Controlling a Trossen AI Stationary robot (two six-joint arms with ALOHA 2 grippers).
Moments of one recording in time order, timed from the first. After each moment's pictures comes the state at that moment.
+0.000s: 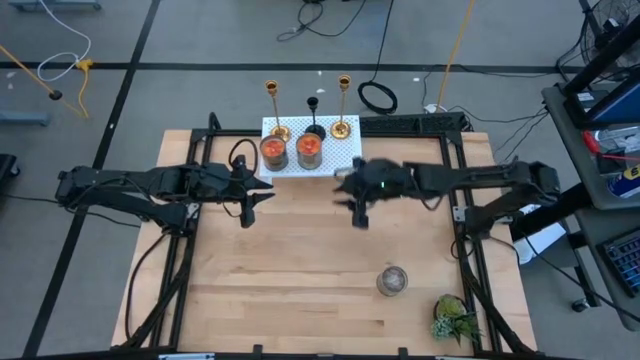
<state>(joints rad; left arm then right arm) 0.00 0.92 0.84 -0.42 -0.21 -0.07 -0.05 1.41 1.14 -0.28 0.00 -0.05</state>
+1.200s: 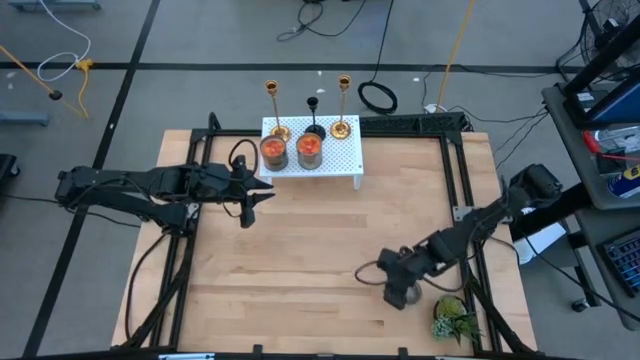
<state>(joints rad) 0.00 0.92 0.84 -0.42 -0.21 -0.07 0.56 1.43 0.88 -0.48 -0.08 1.10</state>
